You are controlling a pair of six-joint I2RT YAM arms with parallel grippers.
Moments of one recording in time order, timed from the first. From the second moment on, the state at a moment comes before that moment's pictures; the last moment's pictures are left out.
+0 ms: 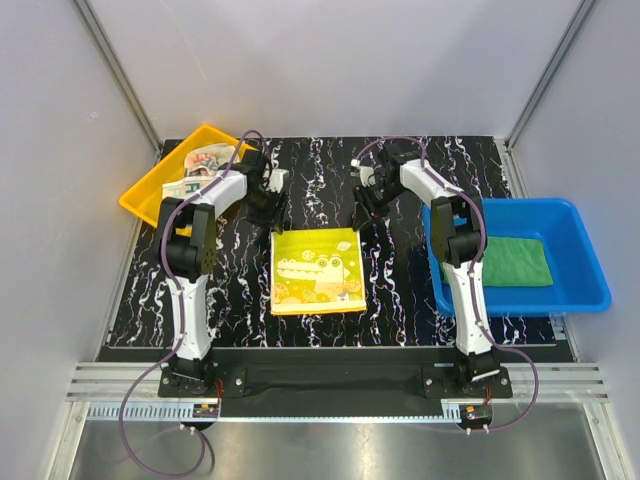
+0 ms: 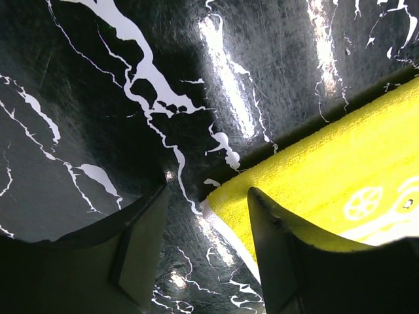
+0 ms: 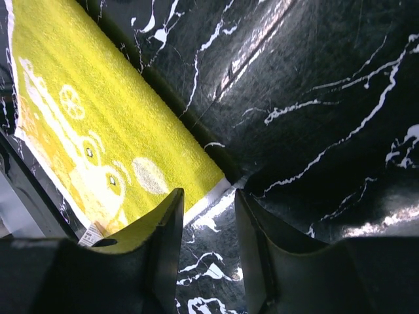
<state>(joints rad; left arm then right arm) -0.23 2.14 1.64 -0.78 0.29 0.09 0.29 2.43 2.02 -0.97 -0.69 -0.24</state>
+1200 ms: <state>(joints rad) -0.24 2.17 1.74 -0.82 0.40 0.10 0.27 2.39 2.04 -0.88 -0.60 -0.29</state>
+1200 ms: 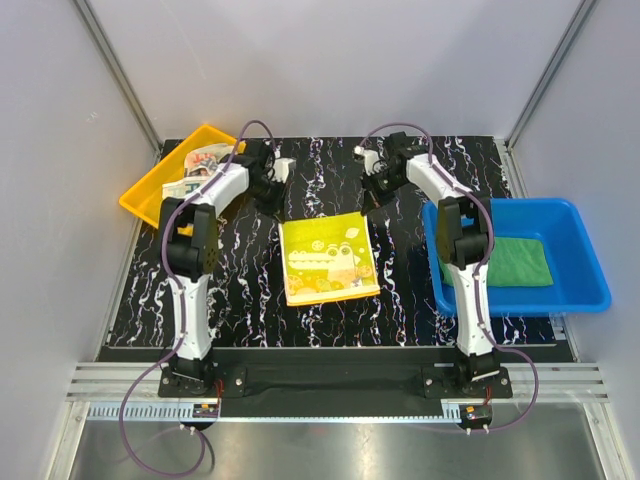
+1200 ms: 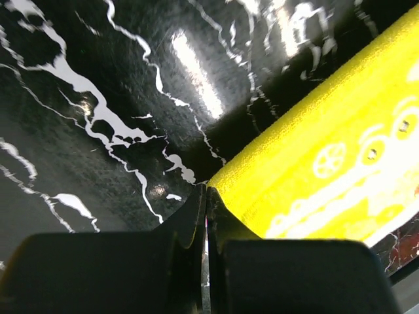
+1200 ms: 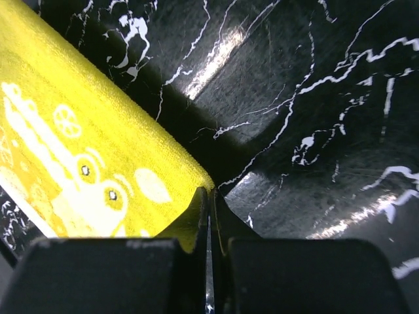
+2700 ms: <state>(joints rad) -0.39 1.64 1.26 -0.68 0.32 0.02 0.34 1.58 1.03 -0.32 -0.40 -0.23</state>
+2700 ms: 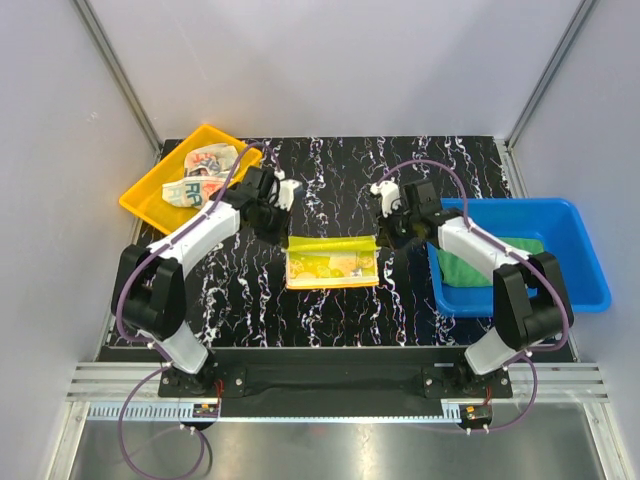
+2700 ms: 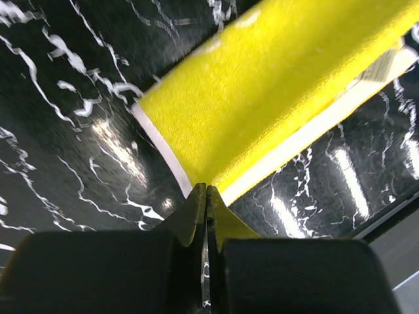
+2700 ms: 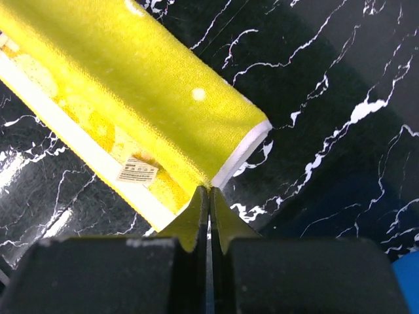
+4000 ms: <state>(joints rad) -0.50 1.62 1.10 -0.70 0.23 -0.10 0.47 1.50 0.93 -0.45 -0.23 0.04</state>
